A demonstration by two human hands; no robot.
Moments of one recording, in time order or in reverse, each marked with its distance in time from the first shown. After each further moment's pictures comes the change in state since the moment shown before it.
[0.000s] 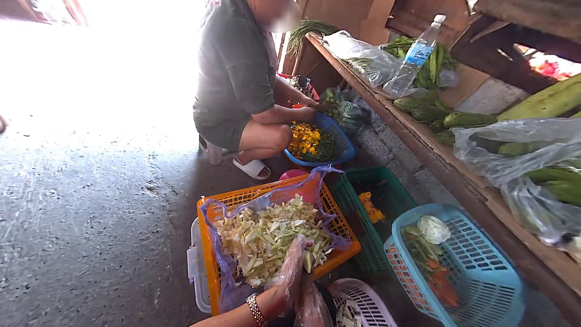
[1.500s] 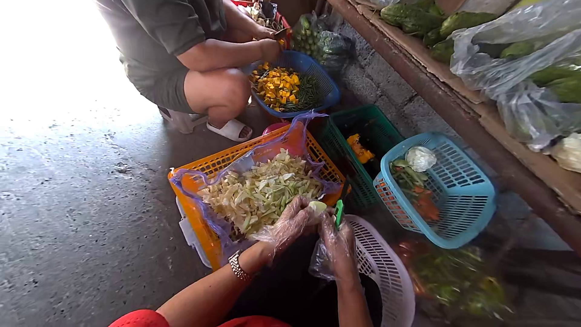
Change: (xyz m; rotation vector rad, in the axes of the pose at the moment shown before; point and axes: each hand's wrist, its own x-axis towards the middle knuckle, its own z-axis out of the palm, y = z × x) left_hand -0.016 0.024 -0.003 0.494 -0.421 0.123; right_hand 0.019 -0.006 -0.038 0.270 0.395 0.070
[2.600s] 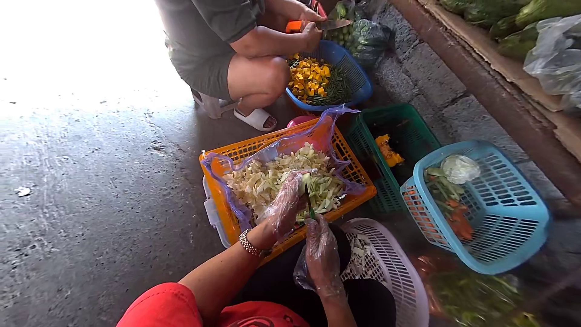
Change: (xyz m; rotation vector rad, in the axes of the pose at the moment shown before) left_hand 0.009 0.002 -0.037 -0.302 0.391 -0.036; right_hand -0.033 0.021 0.056 -0.293 -0.123 -0.318
